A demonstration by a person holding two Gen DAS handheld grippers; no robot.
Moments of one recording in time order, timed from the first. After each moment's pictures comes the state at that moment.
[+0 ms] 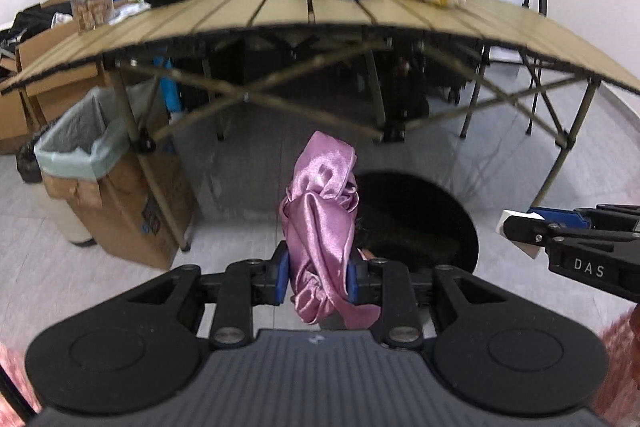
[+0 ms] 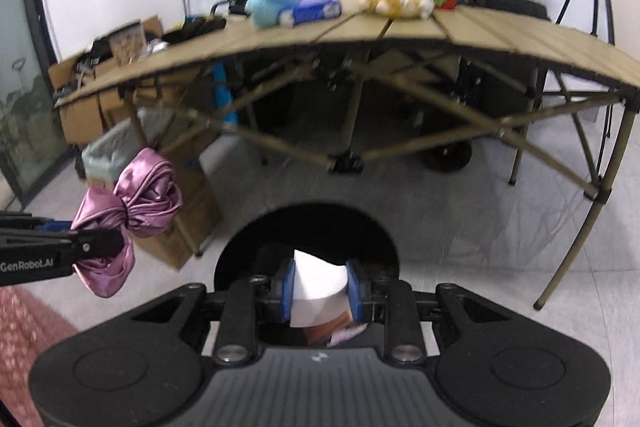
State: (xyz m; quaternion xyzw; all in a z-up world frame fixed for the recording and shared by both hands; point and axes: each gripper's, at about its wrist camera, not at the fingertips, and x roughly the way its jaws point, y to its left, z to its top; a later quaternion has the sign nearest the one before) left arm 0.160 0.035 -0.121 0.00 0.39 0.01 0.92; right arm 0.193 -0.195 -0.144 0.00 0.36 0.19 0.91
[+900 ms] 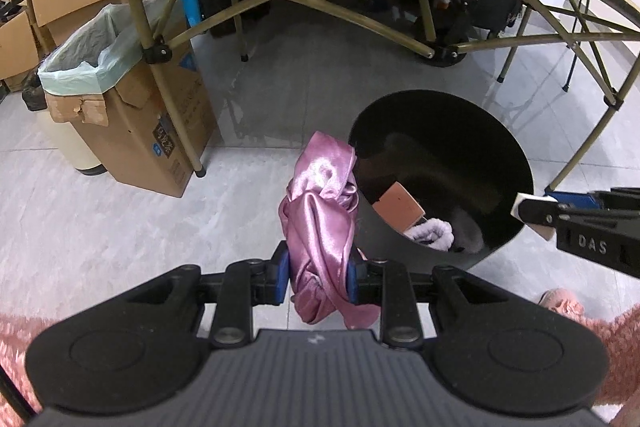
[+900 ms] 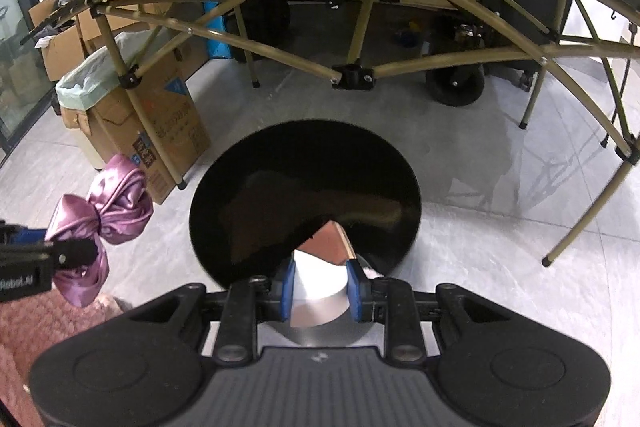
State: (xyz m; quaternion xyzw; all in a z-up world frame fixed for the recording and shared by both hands) left arm 0.182 0.058 -0.175 -0.02 0.48 0.05 0.88; right arm 0.237 -0.163 -0.194 -0.03 0.46 0.18 0.87
